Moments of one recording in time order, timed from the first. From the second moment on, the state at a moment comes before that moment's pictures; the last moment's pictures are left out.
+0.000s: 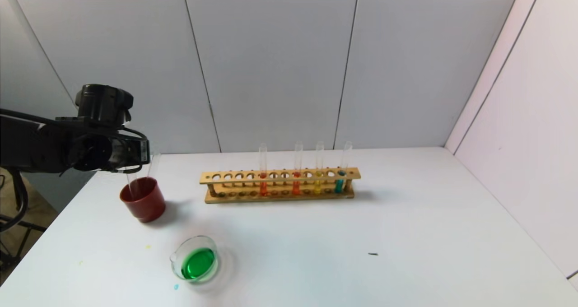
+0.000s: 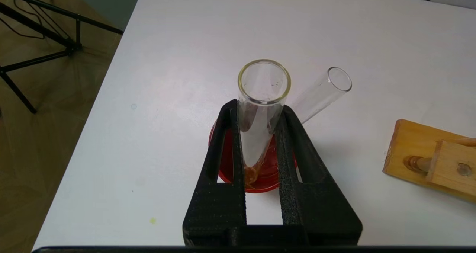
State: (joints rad) left arm -0.06 1.81 -1.11 -0.09 0.41 -0.18; right arm 0.00 0.00 0.00 -0.01 0.00 0.02
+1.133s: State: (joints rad) left arm -0.06 1.83 -0.89 -0.30 0.41 -0.15; right arm 0.00 0.00 0.00 -0.01 0.00 0.02
